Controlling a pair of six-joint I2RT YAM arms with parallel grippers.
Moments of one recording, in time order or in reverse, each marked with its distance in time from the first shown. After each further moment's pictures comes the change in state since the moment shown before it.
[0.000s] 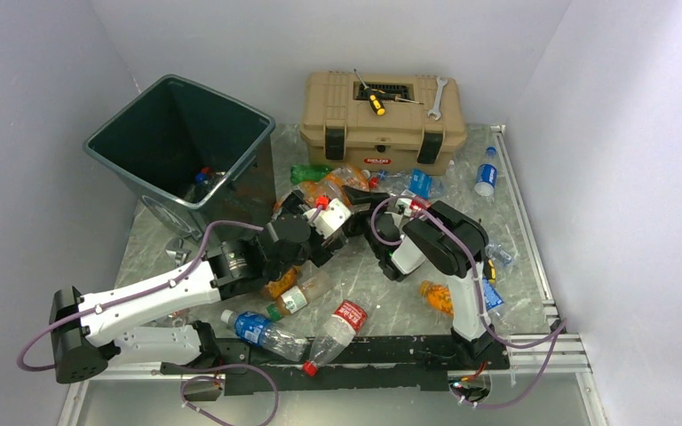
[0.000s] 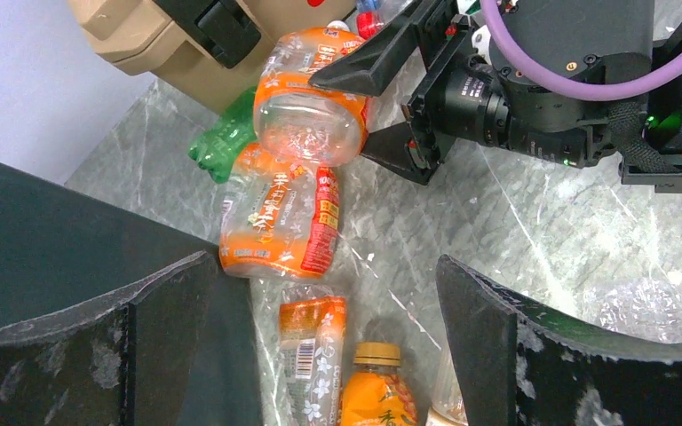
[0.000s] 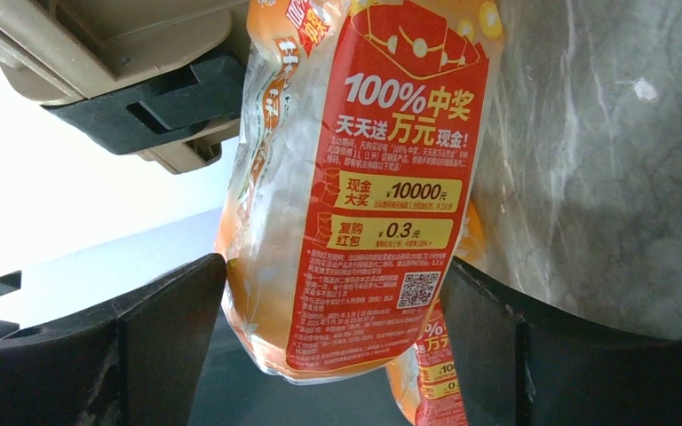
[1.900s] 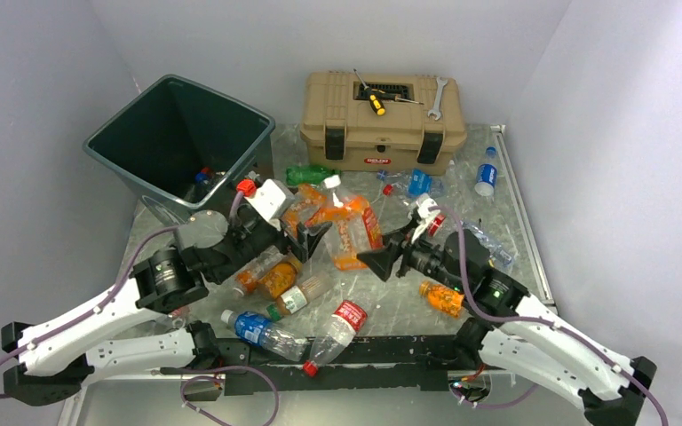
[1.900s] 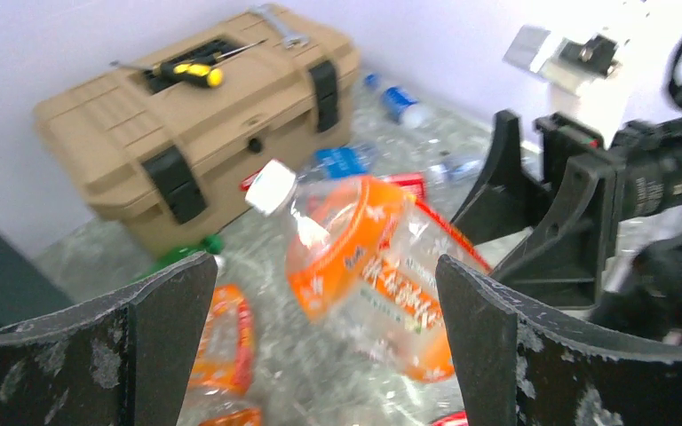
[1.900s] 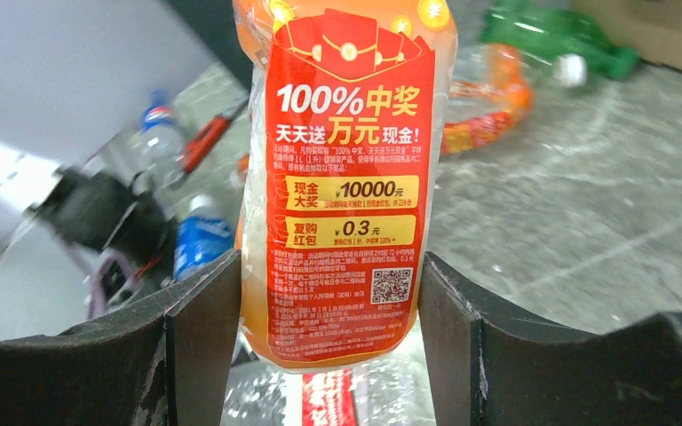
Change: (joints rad) left arm -0.009 -0.259 0.097 0.064 0.194 -0.107; right arm 0.164 -1.402 -0.018 -1.394 -0.346 -1.475
